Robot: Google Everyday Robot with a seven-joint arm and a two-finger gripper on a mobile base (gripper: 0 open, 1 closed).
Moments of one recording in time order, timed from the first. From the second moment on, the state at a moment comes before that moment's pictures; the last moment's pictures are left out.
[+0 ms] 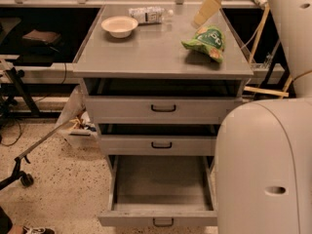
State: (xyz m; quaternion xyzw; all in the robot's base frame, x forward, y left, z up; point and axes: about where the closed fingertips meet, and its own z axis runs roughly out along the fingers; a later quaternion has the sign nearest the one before) arm 0.817 -0.190 0.998 -0.44 0.80 -0.09 0.39
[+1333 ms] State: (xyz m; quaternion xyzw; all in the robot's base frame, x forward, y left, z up) arm 0.840 -0.178 0.901 -0.40 0.84 0.00 0.36
